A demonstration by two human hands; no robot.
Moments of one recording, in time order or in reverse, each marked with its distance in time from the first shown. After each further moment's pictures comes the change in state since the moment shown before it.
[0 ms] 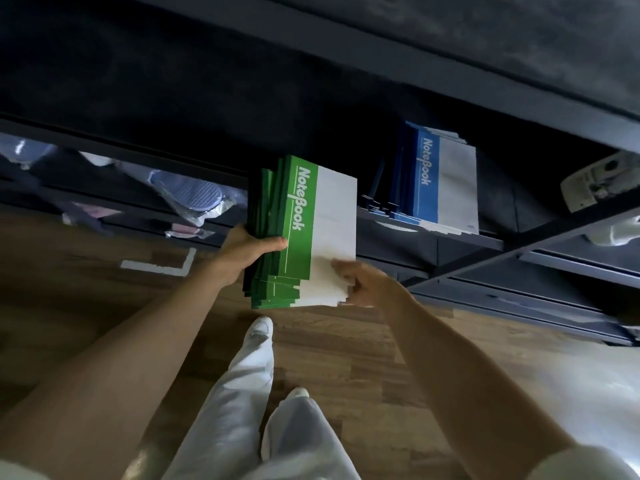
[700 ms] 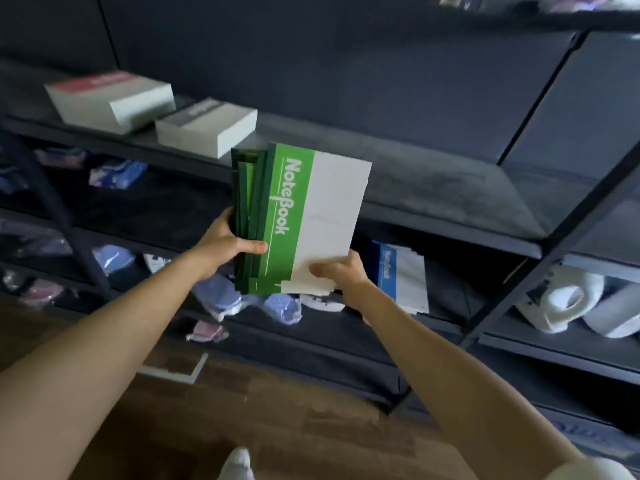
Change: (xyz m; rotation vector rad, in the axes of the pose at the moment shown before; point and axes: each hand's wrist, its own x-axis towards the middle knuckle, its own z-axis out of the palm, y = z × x) left_hand -0.160 0.131 -0.055 -0.031 0.199 0.520; right_hand -0.187 -0.058 0.061 -0.236 0.127 -0.897
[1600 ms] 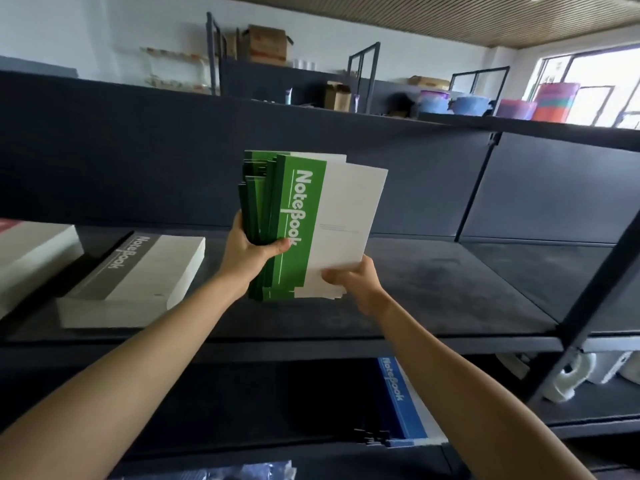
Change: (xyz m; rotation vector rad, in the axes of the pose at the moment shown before) left_hand 0.231 0.123 0.010 -0.276 -0.077 0.447; right_hand 0.172 -0.146 -0.016 0.100 0.295 -0.356
